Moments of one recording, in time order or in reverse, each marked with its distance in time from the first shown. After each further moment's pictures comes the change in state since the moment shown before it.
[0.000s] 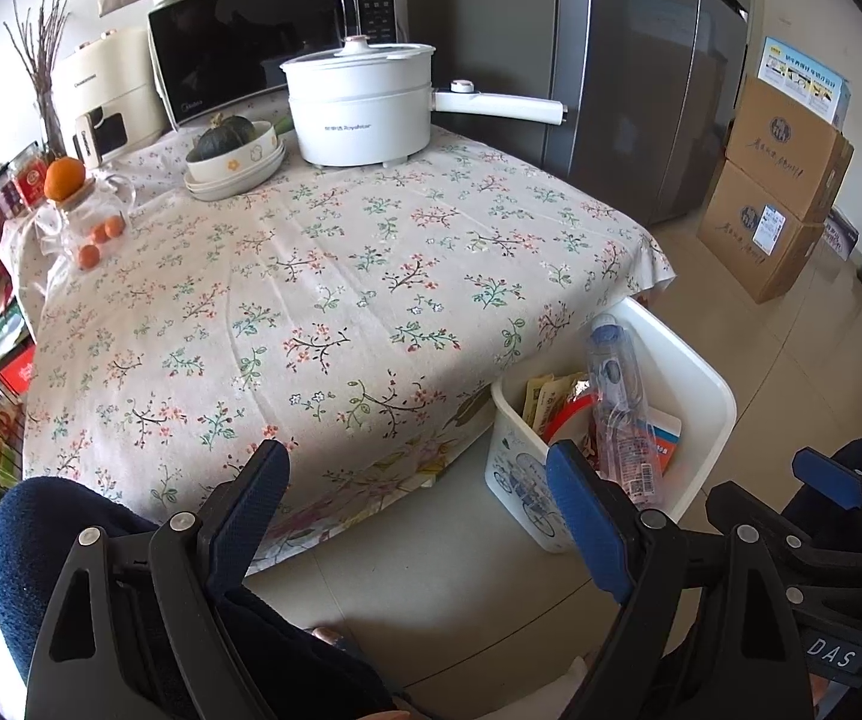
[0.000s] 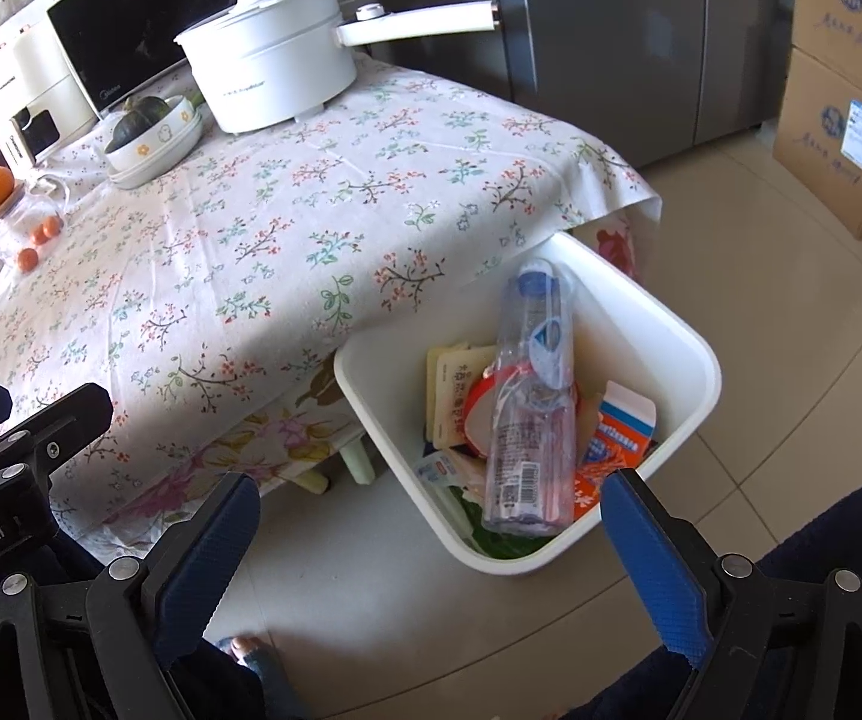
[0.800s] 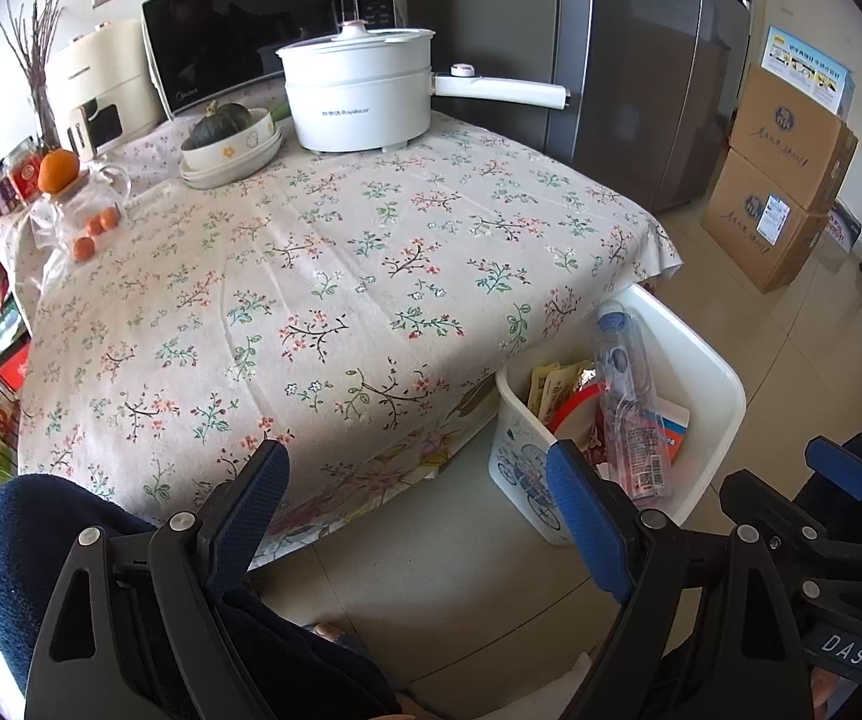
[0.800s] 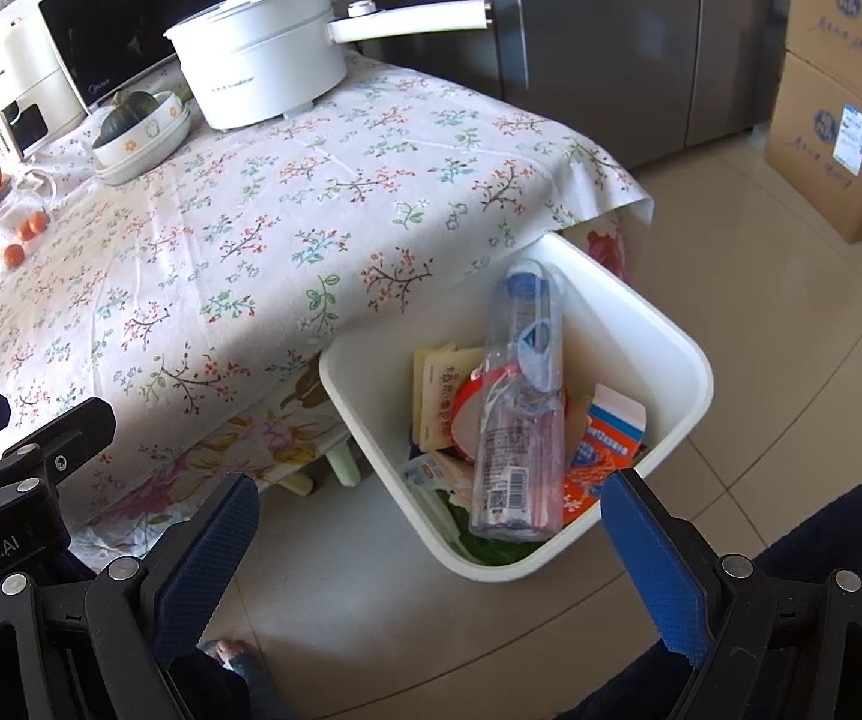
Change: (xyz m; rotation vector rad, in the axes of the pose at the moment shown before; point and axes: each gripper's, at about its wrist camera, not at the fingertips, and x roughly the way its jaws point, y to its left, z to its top) left arm 0.013 0.000 -0.002 0.004 0.028 0.004; right arm 0.005 0.000 0.002 -0.006 0.000 -0.027
